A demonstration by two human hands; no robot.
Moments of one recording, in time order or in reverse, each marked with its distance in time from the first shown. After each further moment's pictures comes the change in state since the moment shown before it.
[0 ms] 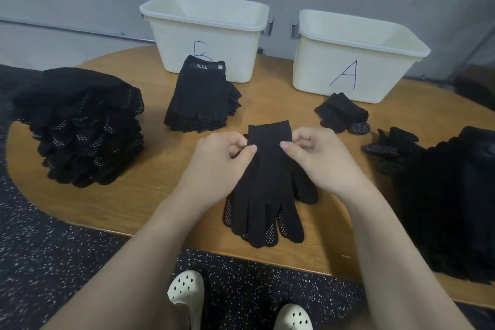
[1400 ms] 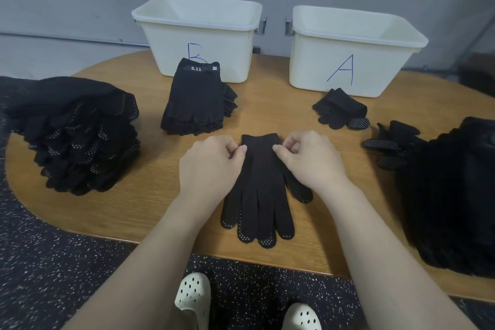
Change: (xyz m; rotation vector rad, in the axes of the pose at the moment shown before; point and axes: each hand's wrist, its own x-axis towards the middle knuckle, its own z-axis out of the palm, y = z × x) left_hand 0.011 -0.005 0.015 0.471 0.163 -0.124; right_hand 0.016 0.013 0.017 -0.458 0.146 0.136
